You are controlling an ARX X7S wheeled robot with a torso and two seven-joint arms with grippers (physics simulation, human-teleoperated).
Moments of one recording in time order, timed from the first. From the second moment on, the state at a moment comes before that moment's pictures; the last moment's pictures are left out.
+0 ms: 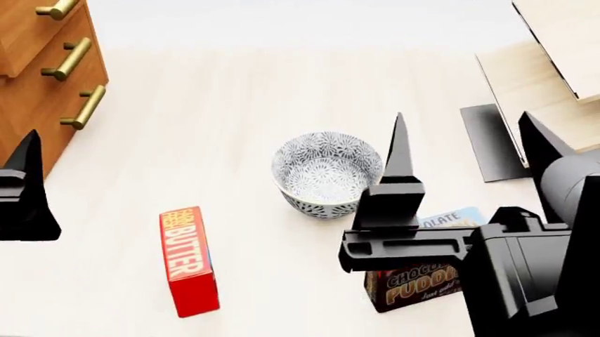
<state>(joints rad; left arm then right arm) -0.69 -0.73 0.15 0.71 -1.40 -0.84 -0.99 0.64 0.84 -0.15 -0.84 1.39 0.63 0.89</state>
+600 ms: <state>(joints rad) -0.76 -0.88 0.21 0.76 -1.62 -0.81 -1.13 0.75 0.97 -0.20 -0.88 1.60 0.63 1.02</state>
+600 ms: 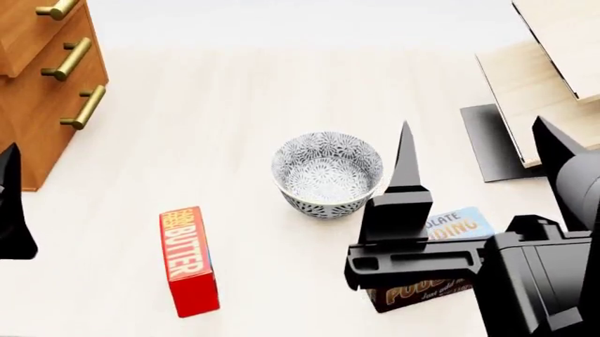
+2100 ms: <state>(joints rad) -0.68 -0.88 0.22 0.73 -1.53 -0.78 -1.08 0.73 0.97 -0.22 -0.86 1.54 0.65 0.99</state>
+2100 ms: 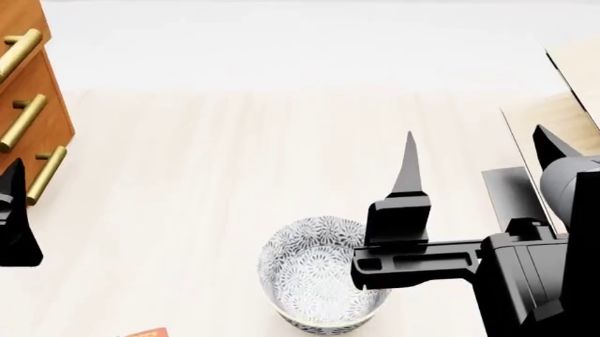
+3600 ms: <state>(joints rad) -0.77 -0.78 0.35 0.31 -1.24 -0.77 -0.75 0.67 0.97 -0.22 -0.86 1.49 0.63 0.96</state>
